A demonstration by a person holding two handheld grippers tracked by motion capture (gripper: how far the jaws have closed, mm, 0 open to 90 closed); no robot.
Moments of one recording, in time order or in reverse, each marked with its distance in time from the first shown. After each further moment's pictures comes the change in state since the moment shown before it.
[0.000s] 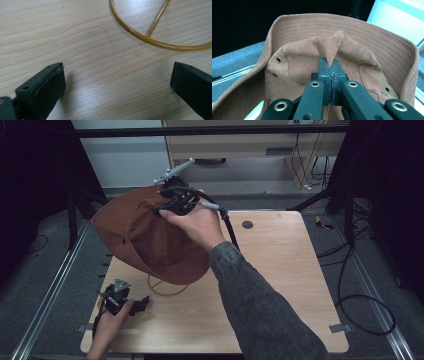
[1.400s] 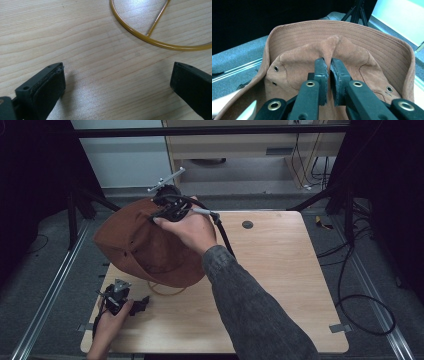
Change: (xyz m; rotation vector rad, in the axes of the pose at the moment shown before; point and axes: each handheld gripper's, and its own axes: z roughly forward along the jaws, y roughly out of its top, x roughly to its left) left arm 0.000 0.000 0.000 -0.004 0.002 -0.005; right arm 0.002 -0.009 0.028 0.043 0.019 0.012
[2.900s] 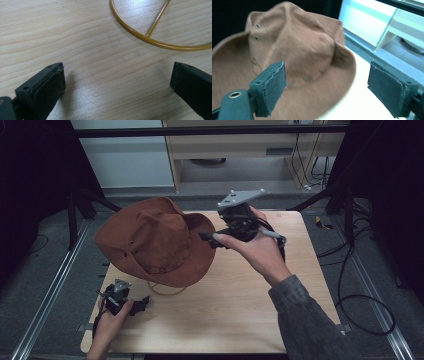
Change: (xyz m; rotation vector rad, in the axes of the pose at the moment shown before) left arm 0.000 0.000 0.000 -0.002 0.001 -0.003; right arm -0.013 -0.097 -0.125 -0.124 -0.218 0.028
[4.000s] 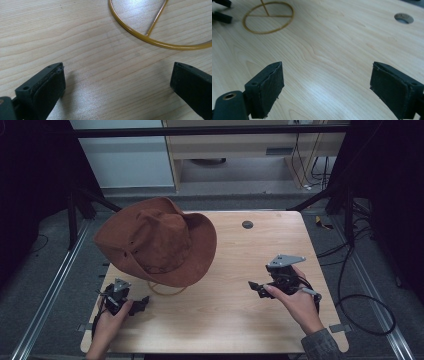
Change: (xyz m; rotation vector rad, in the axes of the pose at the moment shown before) left arm 0.003 0.000 0.000 0.001 -0.017 0.018; right arm -0.040 -0.210 -0.012 0.179 -0.087 0.150
